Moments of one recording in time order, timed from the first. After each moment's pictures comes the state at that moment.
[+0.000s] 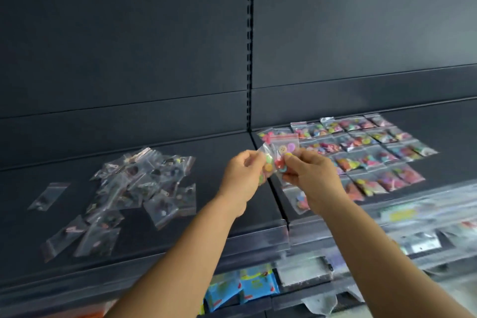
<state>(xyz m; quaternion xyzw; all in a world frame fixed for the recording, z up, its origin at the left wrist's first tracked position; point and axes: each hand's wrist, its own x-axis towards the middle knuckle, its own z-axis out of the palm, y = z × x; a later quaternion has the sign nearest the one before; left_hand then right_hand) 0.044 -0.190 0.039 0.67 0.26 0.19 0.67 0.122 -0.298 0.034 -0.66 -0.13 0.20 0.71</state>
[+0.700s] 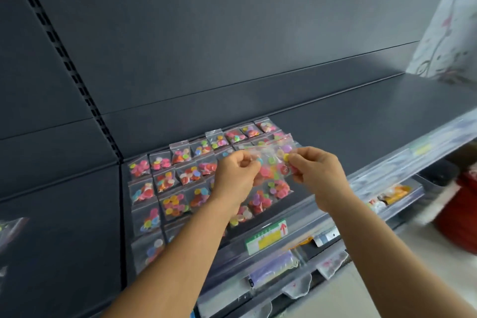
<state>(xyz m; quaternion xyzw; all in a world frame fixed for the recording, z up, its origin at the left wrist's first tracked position) 0.248 -0.369 0.032 0.74 0.19 0.13 0.63 0.306 -0.514 0.036 -0.75 -0.01 0.08 0.66</state>
